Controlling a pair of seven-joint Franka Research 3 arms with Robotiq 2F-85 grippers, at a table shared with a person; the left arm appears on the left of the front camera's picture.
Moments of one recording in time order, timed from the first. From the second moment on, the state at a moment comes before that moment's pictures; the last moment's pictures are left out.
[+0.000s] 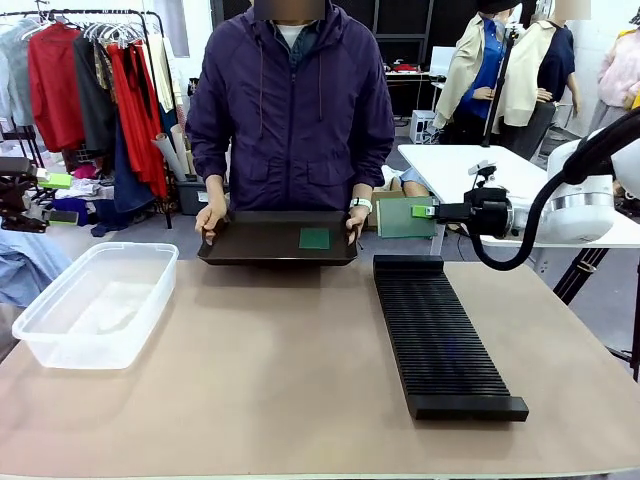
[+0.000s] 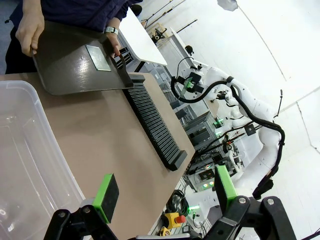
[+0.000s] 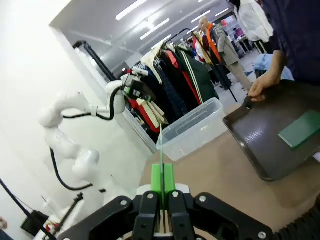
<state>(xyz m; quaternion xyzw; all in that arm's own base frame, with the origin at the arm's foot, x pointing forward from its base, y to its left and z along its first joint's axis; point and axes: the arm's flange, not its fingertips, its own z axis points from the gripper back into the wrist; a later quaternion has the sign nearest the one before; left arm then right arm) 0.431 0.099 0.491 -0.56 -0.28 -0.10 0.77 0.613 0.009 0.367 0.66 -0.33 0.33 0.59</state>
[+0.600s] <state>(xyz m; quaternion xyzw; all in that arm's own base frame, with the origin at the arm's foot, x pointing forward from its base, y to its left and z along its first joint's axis) 0.431 0.099 0.491 -0.56 -0.28 -0.10 0.77 0.639 -0.029 0.332 0.62 -0.41 0.41 0.53</state>
